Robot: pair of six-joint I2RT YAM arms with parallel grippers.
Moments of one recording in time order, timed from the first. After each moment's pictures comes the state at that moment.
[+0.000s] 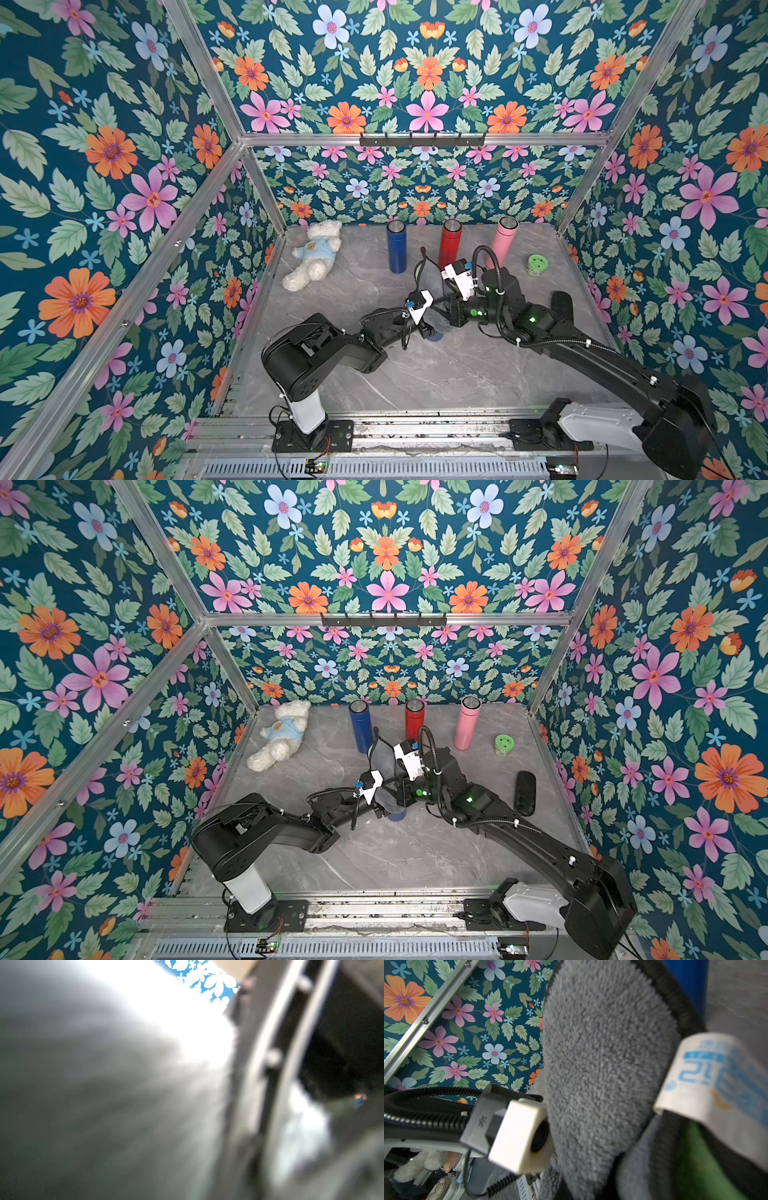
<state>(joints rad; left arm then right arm) -0.81 1.74 0.51 1.38 0.34 0.00 0.69 1.16 0.89 -0.22 -0.37 0.47</state>
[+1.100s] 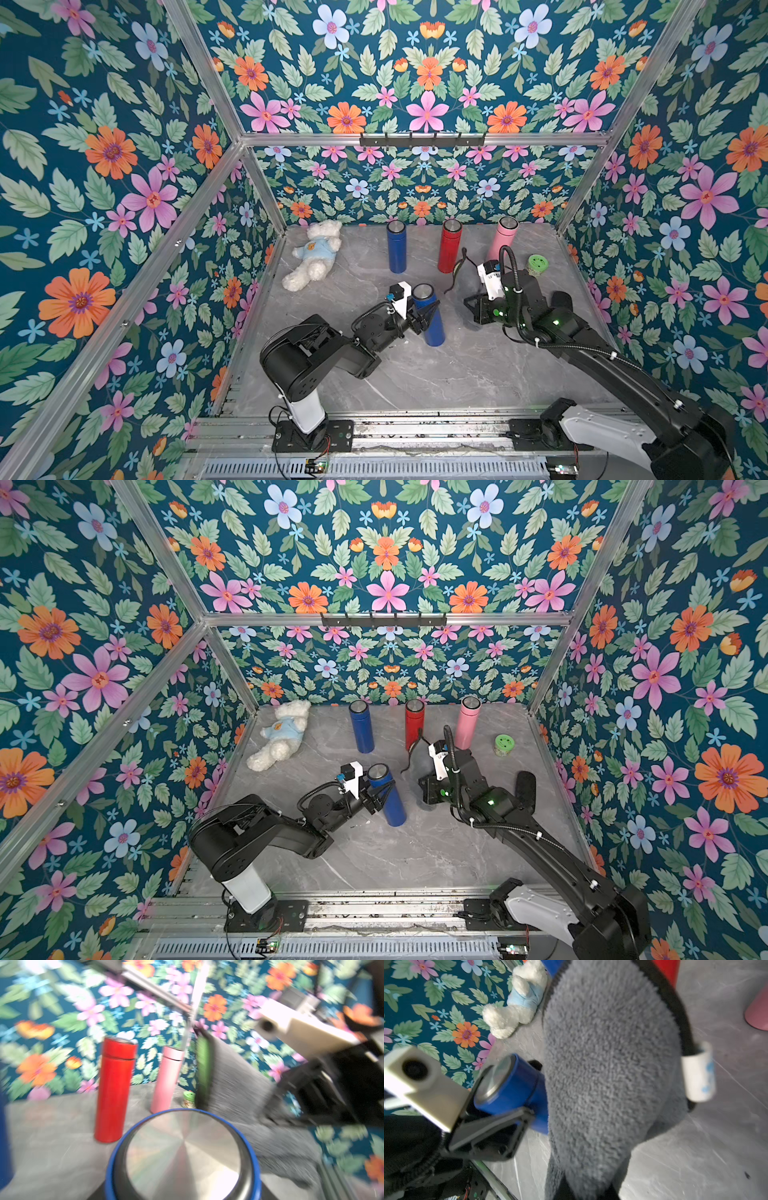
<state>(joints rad) -0.79 1.71 0.41 1.48 0.05 -0.39 0.57 1.03 0.89 -0.50 -0.15 0.43</state>
